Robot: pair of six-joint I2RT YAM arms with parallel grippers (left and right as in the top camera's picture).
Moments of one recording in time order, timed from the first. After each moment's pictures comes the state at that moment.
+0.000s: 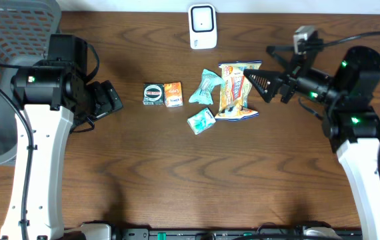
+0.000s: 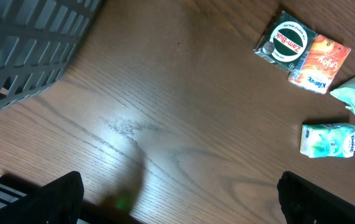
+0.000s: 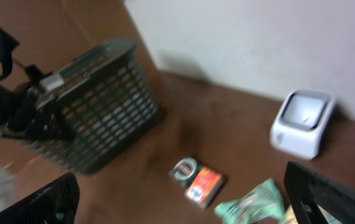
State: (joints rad) left arm -0.02 1.47 1.61 -1.48 -0.06 -0.52; right arm 0.02 1.29 1.09 -0.10 -0.96 0.15
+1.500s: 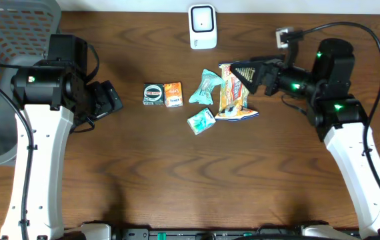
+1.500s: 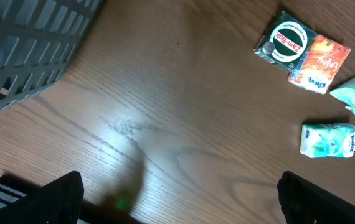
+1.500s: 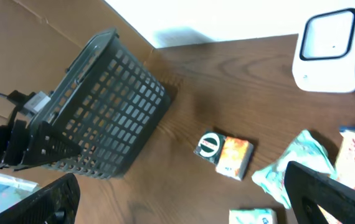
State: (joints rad) left arm -0.02 1.47 1.61 -1.48 -0.06 -0.52; right arm 0.13 1.38 1.14 -0.18 -0.83 0.39
